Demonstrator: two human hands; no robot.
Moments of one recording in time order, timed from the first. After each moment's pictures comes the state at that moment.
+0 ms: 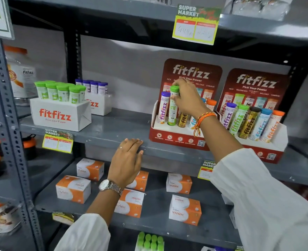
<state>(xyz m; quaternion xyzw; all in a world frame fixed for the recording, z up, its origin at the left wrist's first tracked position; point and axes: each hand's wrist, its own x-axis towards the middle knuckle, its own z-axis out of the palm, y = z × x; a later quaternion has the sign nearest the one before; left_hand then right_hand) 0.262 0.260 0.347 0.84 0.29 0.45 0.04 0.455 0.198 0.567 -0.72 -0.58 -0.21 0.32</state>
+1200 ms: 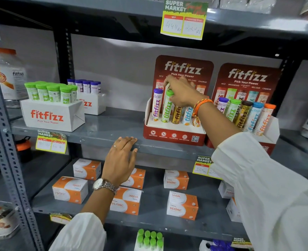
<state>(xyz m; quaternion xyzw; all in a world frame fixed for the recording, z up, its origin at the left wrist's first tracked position) 0.262 0.260 0.345 0.84 0.32 0.43 0.06 0.465 0.193 0.583 -0.77 -0.59 -0.16 0.17</state>
